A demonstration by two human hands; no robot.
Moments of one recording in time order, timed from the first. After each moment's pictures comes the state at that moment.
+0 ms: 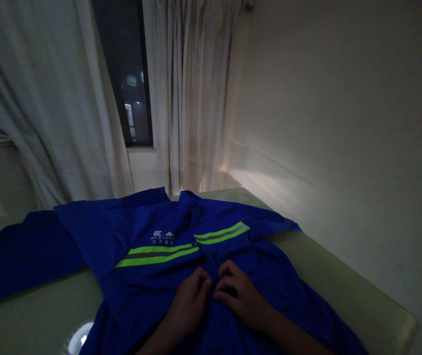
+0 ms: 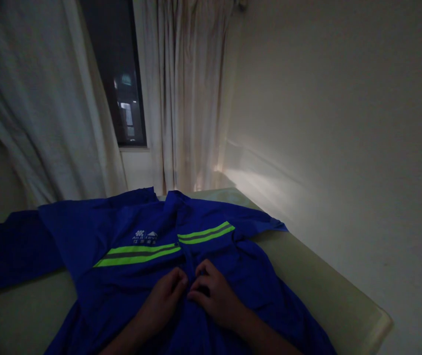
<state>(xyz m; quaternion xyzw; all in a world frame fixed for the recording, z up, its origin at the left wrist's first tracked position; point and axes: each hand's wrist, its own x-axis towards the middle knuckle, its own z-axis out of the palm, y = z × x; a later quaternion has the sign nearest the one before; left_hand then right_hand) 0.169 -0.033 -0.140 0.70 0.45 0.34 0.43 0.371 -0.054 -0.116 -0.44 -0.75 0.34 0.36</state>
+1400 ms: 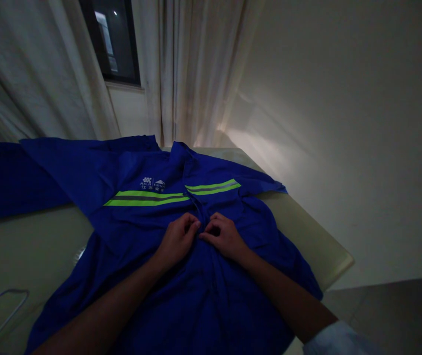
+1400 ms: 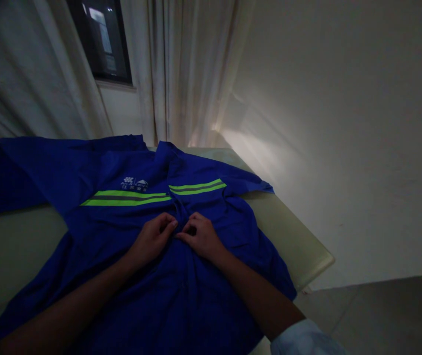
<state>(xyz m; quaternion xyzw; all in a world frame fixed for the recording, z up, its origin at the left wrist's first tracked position) 0.169 -0.045 -0.122 0.67 0.47 0.40 0.41 0.365 -0.053 -0.117 -0.50 -0.74 0.29 0.35</state>
